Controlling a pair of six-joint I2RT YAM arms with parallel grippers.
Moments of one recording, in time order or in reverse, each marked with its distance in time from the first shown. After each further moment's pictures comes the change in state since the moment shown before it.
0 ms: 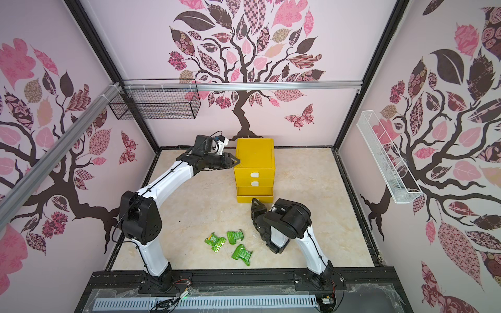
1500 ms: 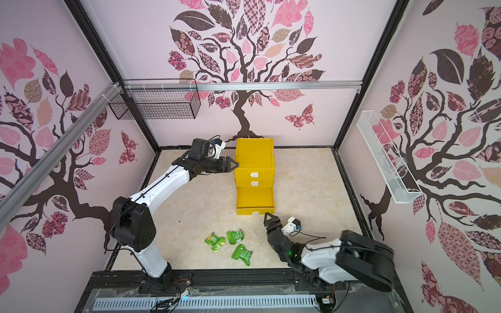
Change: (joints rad) left arm -0.001 -0.132 -0.134 0.000 -0.067 0.054; right arm 0.183 -1.043 -0.322 -1.000 0.148 -0.011
